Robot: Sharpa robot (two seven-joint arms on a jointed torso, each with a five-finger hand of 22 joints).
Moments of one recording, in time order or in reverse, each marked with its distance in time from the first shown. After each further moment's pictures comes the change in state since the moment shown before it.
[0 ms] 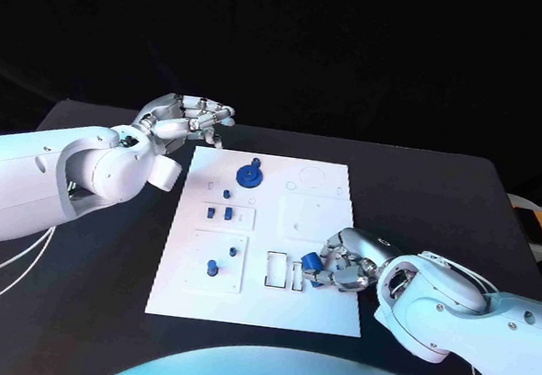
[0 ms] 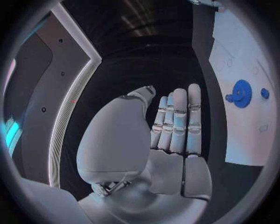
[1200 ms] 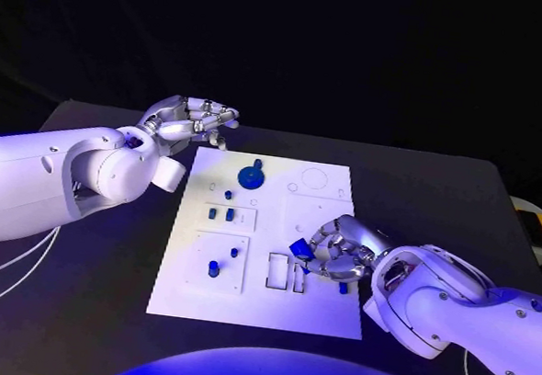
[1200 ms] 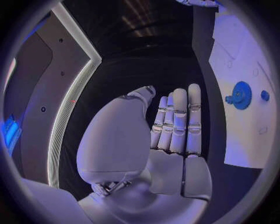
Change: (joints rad) left arm 0.000 0.008 0.000 -0.004 0.000 0.005 -0.004; left_hand 0.000 0.000 -0.001 0.001 0.000 0.000 0.000 0.000 0.000 0.000 0.000 0.000 0.000 0.000 0.000 0.000 0.000 0.000 0.000 0.000 0.000 -0.001; right arm 0.057 0.024 -0.003 0.054 0.158 -0.090 0.007; right_hand -0.050 -0.050 0.238 0.043 0.100 0.016 0.016 -0.013 -0.019 0.013 -0.013 0.005 0.000 0.000 -0.007 0.000 0.000 0.000 0.007 -0.007 0.000 0.000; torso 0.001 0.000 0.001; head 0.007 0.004
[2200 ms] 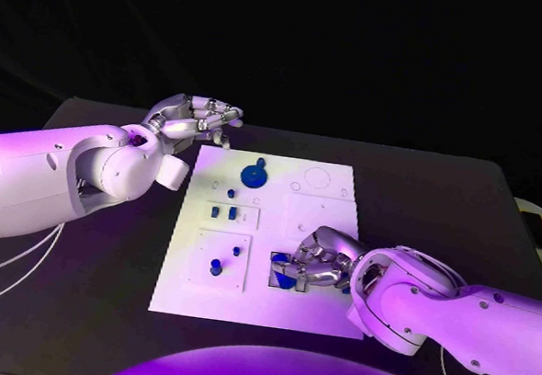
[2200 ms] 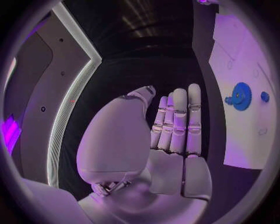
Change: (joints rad) left arm 0.000 -0.001 0.000 0.003 0.000 0.003 -0.001; left_hand 0.000 0.000 0.000 0.000 0.000 0.000 0.000 0.000 0.000 0.000 0.000 0.000 0.000 0.000 0.000 0.000 0.000 0.000 0.000 0.000 0.000 0.000; right arm -0.025 0.103 -0.003 -0.072 0.044 0.095 -0.017; right_hand -0.263 0.020 -0.063 -0.035 -0.105 0.088 -0.062 0.070 0.053 0.014 -0.014 -0.021 0.001 0.000 -0.022 0.000 0.000 0.000 0.011 -0.011 -0.004 0.000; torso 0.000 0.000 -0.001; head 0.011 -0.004
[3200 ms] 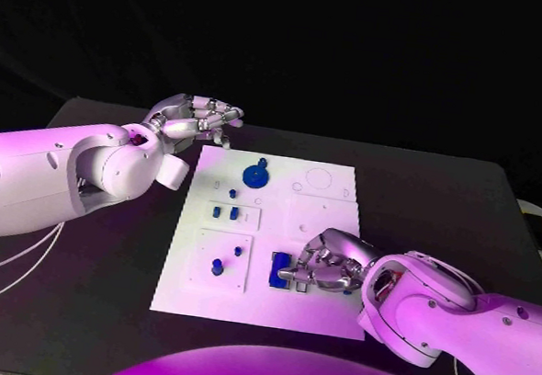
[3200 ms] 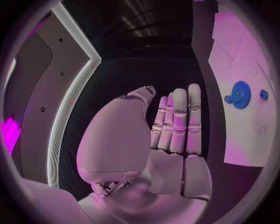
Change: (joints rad) left arm 0.000 -0.009 0.000 0.003 0.000 0.000 -0.003; left_hand 0.000 0.000 0.000 0.000 0.000 0.000 0.000 0.000 0.000 0.000 0.000 0.000 0.002 0.000 0.000 0.000 0.001 0.000 0.000 0.000 0.000 -0.001; right arm -0.002 -0.063 0.000 0.060 -0.065 0.001 0.042; right_hand 0.157 0.092 -0.310 -0.010 -0.114 -0.016 0.000 0.030 0.004 0.011 -0.011 0.006 0.000 0.000 0.000 0.010 0.000 0.000 0.004 -0.011 -0.008 0.001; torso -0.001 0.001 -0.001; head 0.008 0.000
